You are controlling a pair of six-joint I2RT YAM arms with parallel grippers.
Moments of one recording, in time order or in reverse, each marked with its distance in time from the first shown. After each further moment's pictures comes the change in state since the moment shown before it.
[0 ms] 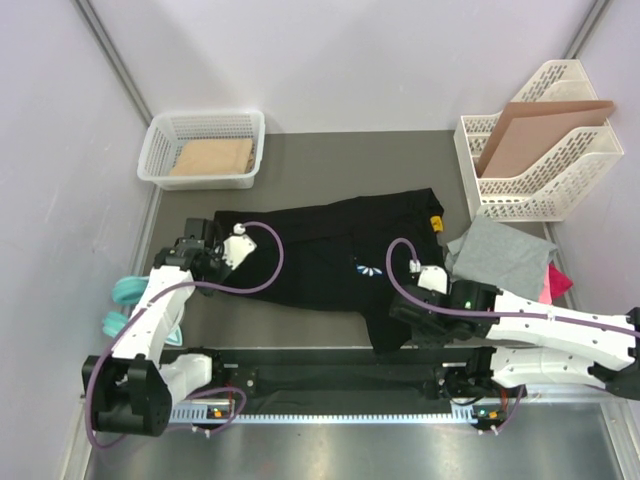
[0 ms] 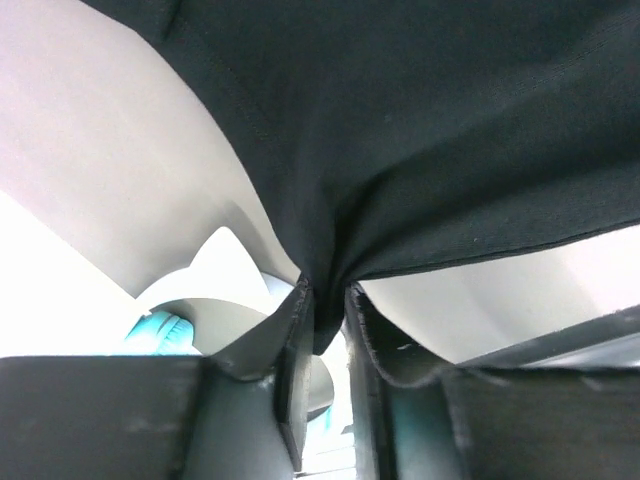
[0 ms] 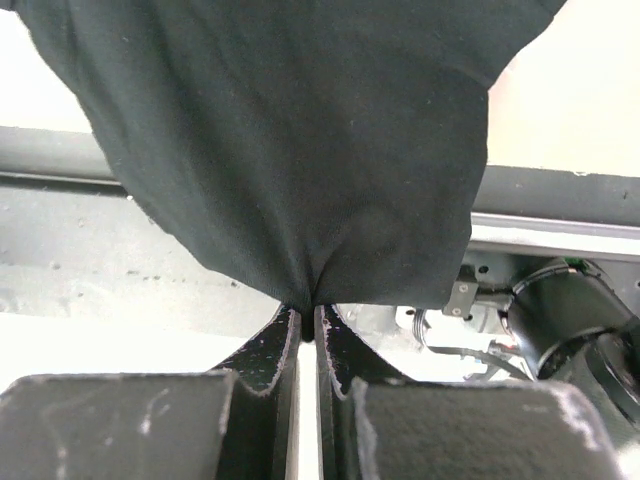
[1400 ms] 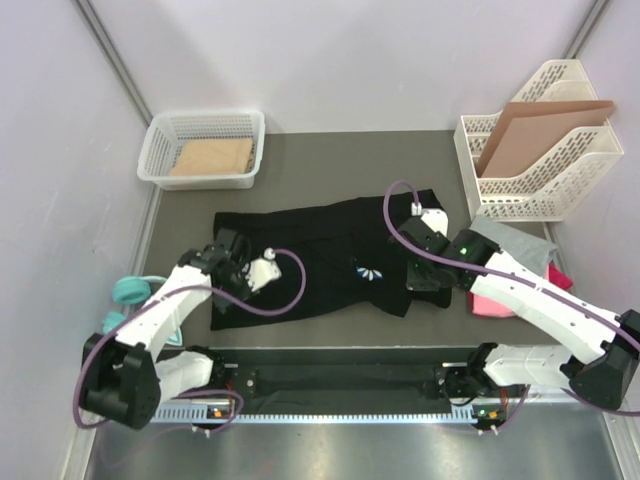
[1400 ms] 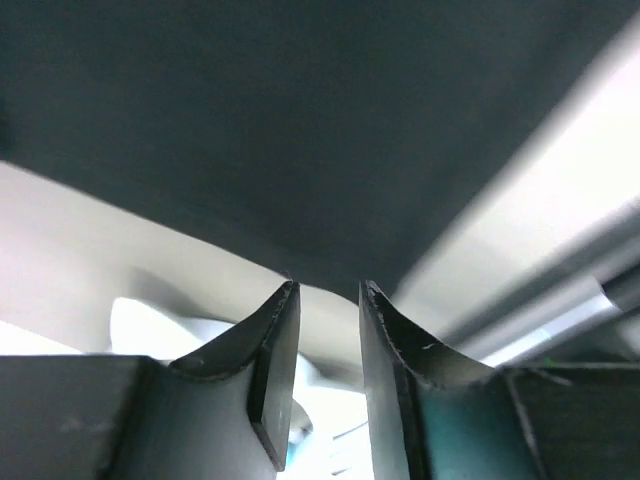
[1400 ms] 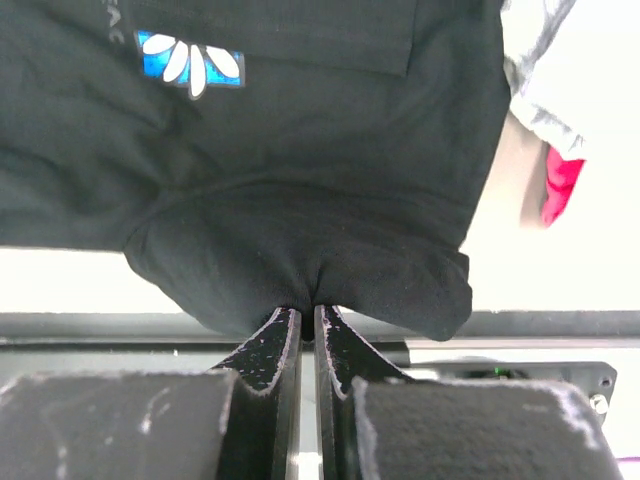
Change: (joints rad) left arm -0.206 0.074 -0.032 -0.037 0.010 0.039; right arm -0.376 0.167 0.261 0.079 0.116 -0.352
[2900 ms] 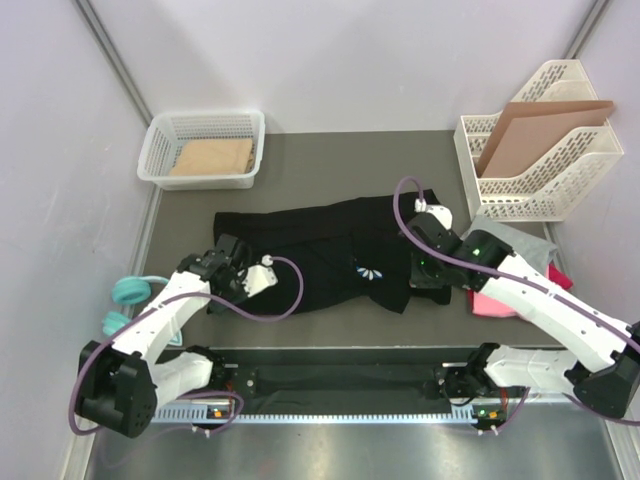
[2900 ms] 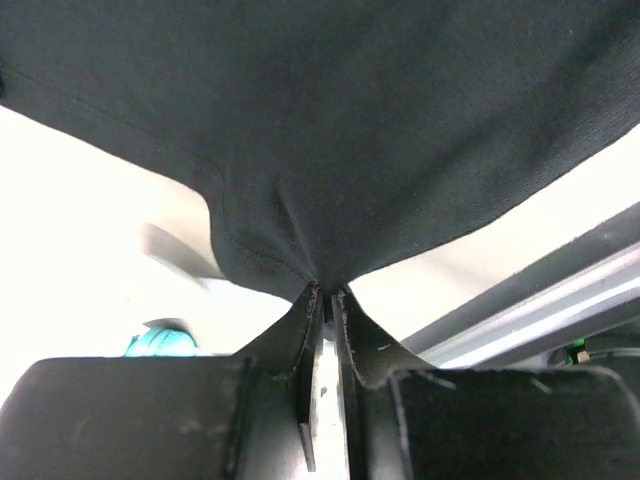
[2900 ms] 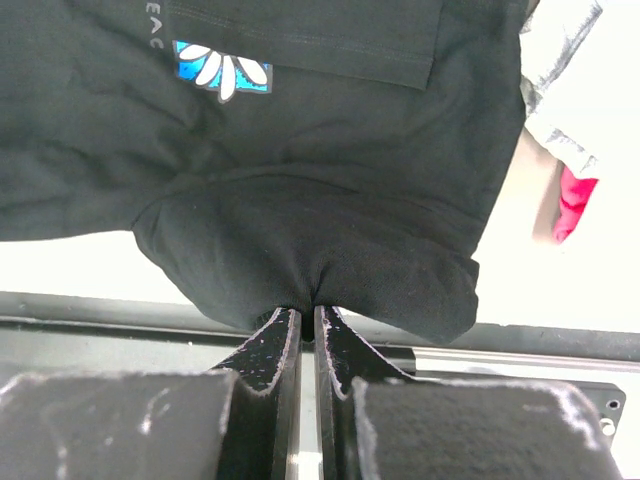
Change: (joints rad) left arm -0.048 -0.074 -0.061 -0.052 -0.102 0.003; right arm -0.050 -0.036 -0.003 0.050 -0.061 -0.077
